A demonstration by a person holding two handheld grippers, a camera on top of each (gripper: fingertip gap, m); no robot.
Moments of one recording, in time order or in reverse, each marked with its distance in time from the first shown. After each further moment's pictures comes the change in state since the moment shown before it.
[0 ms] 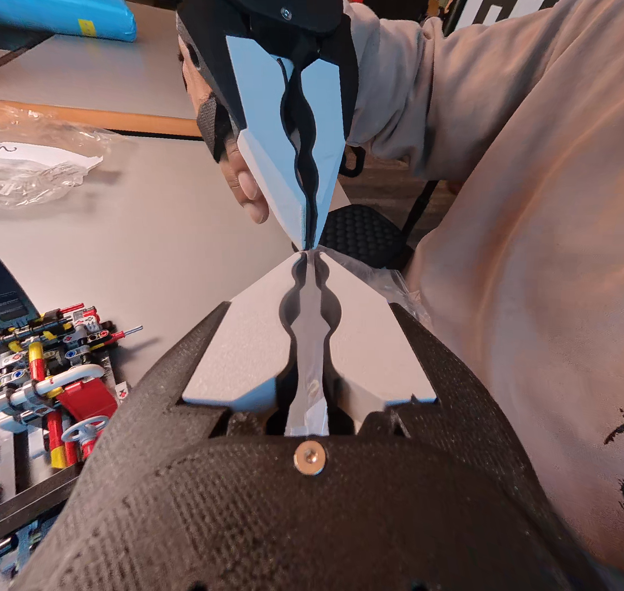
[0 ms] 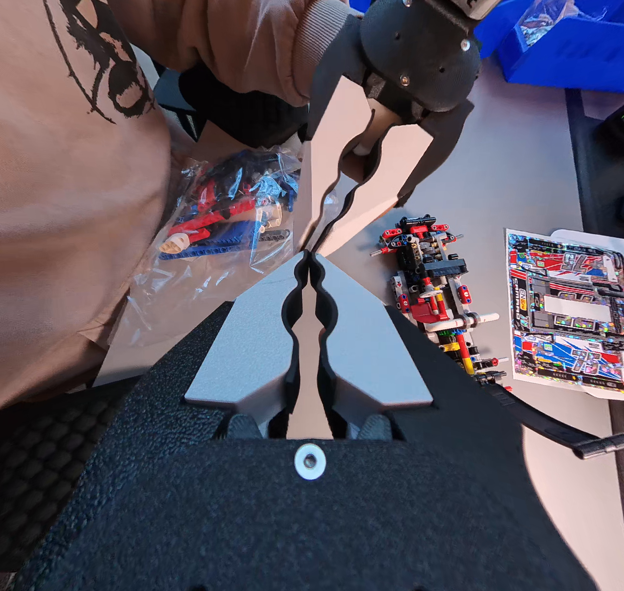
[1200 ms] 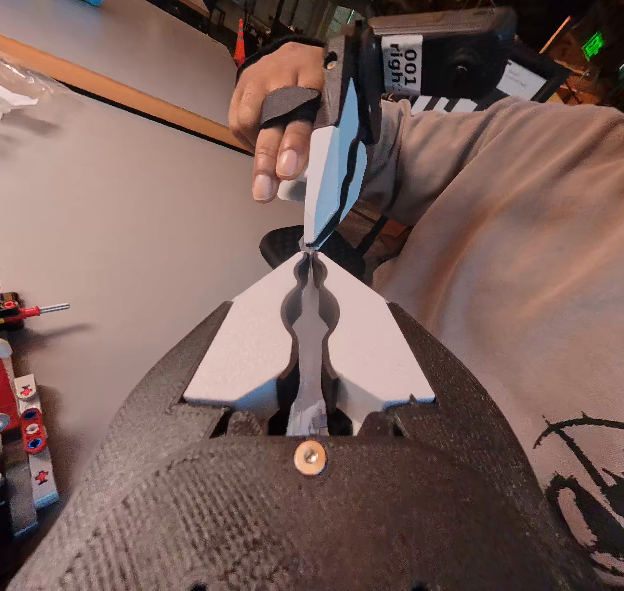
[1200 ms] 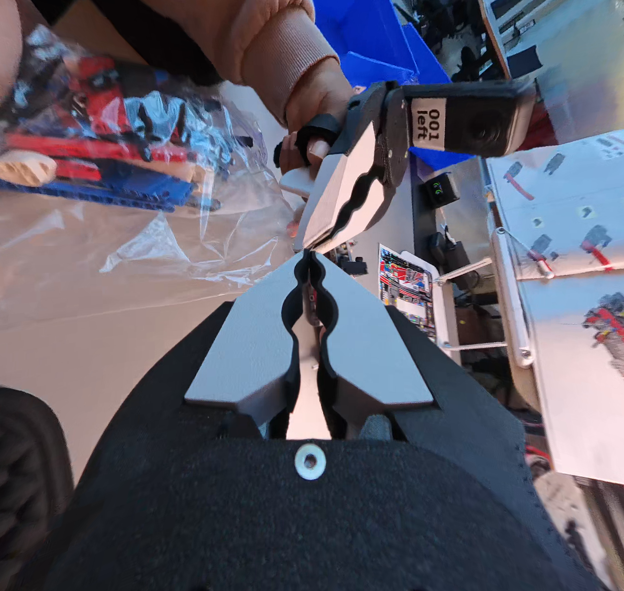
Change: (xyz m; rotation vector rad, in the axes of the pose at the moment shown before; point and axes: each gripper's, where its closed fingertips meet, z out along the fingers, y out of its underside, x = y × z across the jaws) left arm -0.010 0.015 0.004 0.113 0.141 -0.260; right arm 0.002 0.018 0.007 -0.022 0.423 -0.420
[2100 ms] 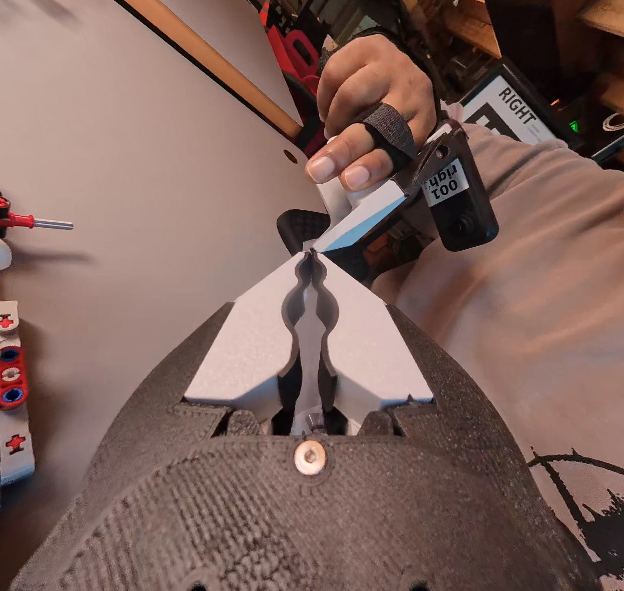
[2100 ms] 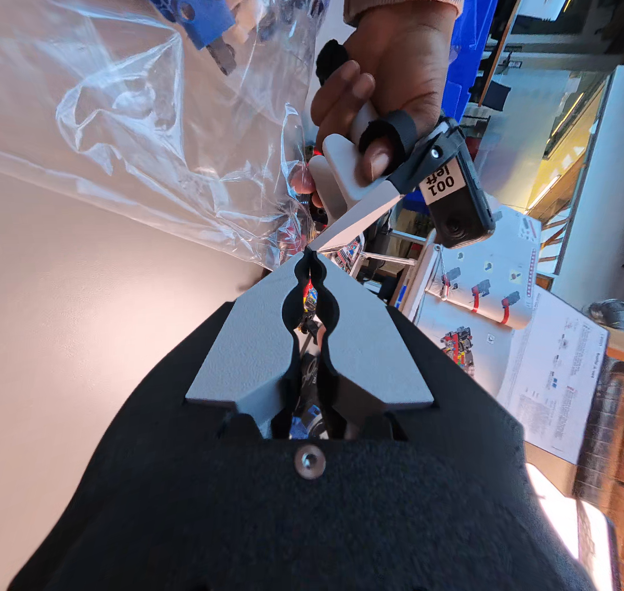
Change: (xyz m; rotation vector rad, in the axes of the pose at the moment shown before) left arm -0.044 0.028 0.012 -0.009 -0.010 -0.281; right arm -0.024 0.046 0.017 -0.312 0.099 -0.645
